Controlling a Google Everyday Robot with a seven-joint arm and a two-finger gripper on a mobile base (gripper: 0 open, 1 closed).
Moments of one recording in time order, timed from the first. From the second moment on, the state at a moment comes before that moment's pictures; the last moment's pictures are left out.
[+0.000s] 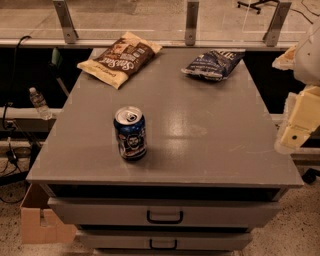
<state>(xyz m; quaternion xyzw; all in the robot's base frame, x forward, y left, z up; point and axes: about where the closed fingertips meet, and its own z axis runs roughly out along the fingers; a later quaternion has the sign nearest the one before) 0.438 -0.217 0.976 -0.60 0.78 -0.03 0.16</state>
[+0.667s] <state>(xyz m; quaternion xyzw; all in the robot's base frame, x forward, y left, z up) 0.440 -0.189 0.965 -0.63 0.76 0.01 0.17</state>
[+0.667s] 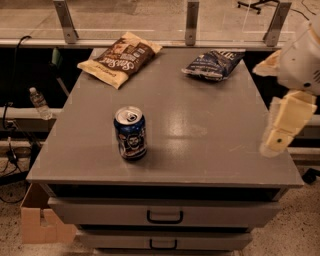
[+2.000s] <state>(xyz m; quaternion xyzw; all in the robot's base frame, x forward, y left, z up) 0.418 0.059 0.898 -0.73 0.55 0.33 0.24</state>
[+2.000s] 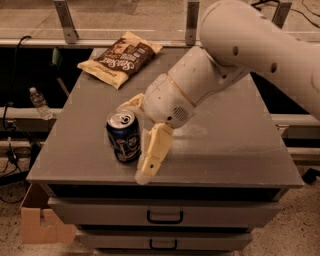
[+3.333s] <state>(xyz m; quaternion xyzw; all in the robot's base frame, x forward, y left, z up) 0.471 0.077 0.888 -0.65 0.57 0.42 0.29</state>
